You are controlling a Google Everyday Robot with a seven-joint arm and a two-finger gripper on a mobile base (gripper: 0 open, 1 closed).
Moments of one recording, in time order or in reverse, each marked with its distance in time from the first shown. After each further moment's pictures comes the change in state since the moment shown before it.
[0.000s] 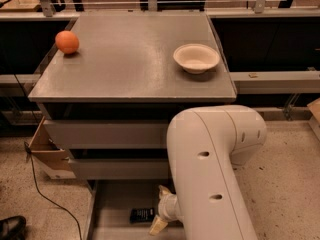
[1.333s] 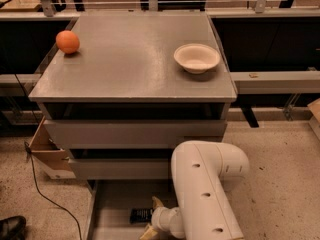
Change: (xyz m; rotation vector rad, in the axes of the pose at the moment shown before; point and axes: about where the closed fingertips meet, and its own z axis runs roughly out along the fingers) arm 0.036 0.021 0.132 0.029 -0.166 0.103
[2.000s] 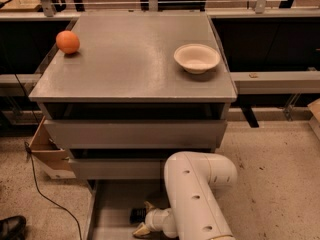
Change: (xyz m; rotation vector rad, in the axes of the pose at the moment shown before) arm 0.009 0.002 0.062 -0.009 -0.028 0.047
